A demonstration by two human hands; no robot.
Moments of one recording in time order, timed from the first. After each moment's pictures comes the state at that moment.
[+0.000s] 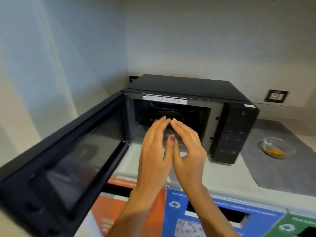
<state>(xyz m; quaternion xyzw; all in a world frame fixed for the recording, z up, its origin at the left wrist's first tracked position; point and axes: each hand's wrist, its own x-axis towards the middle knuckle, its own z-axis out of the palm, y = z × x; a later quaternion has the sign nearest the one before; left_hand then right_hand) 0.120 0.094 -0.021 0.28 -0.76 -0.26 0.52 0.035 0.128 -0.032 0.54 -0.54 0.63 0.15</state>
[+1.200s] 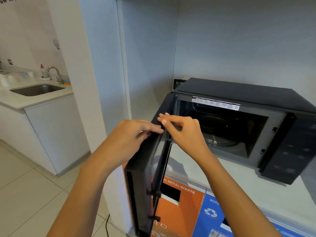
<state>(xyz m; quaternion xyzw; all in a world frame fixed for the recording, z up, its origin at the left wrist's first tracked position) 0.299 0.063 0.060 0.40 -0.85 -0.17 0.29 0.116 0.056 0.022 0.68 -0.53 0.49 -0.13</state>
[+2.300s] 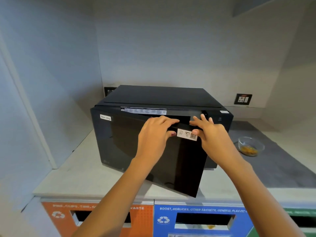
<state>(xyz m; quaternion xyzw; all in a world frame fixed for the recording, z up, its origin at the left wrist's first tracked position) 0.046 0.019 0.016 0.20 -0.90 -0.02 0.39 -0.077 0.144 0.037 0.47 -0.85 0.22 0.09</state>
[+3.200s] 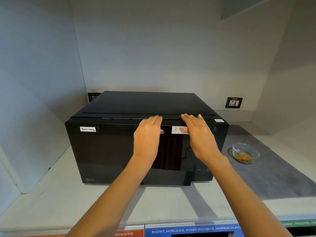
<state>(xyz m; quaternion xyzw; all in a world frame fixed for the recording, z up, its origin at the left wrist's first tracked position) -0.023 -0.029 0.016 0.27 -0.90 -0.01 0.34 -0.149 0.088 0.017 0.51 -0.80 0.21 0.22</state>
